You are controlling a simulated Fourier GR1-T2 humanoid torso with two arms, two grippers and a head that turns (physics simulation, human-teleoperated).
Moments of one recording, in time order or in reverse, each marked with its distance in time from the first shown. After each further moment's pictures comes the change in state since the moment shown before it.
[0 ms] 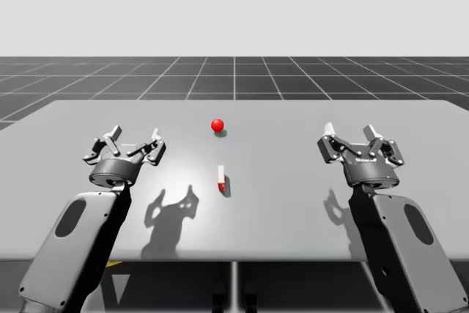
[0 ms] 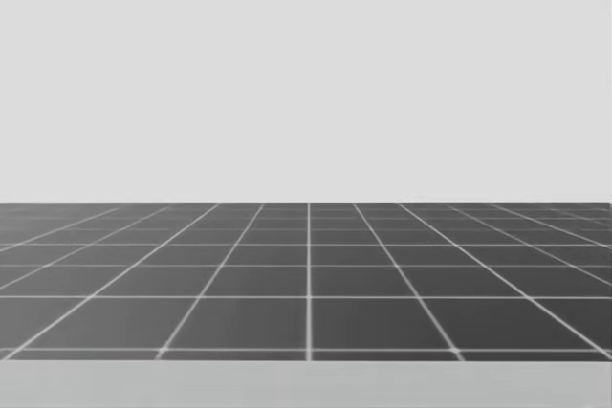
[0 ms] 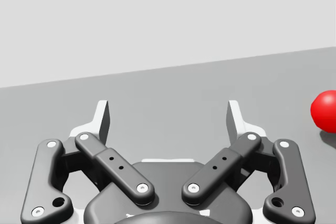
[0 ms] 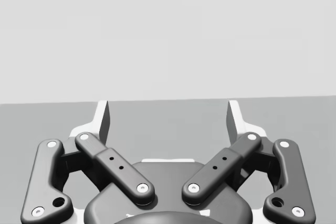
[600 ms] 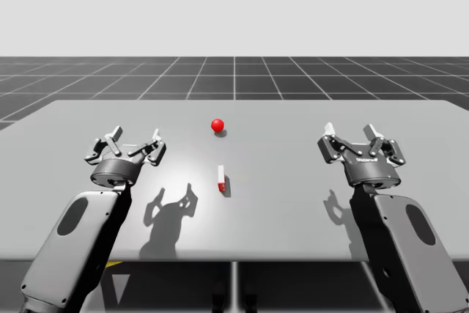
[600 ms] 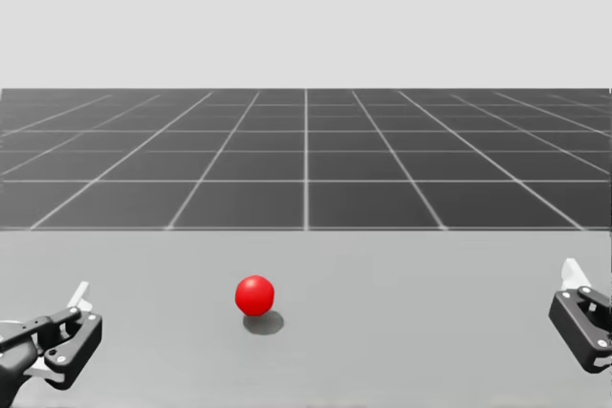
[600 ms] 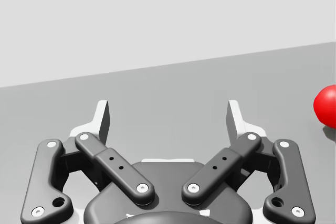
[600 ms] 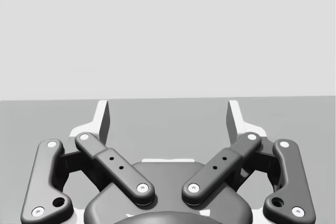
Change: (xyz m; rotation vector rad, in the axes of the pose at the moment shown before) left arm -0.004 0.000 -0.002 -0.001 0.007 -0.014; right arm 0.003 0.000 0.000 0.006 0.009 0.009
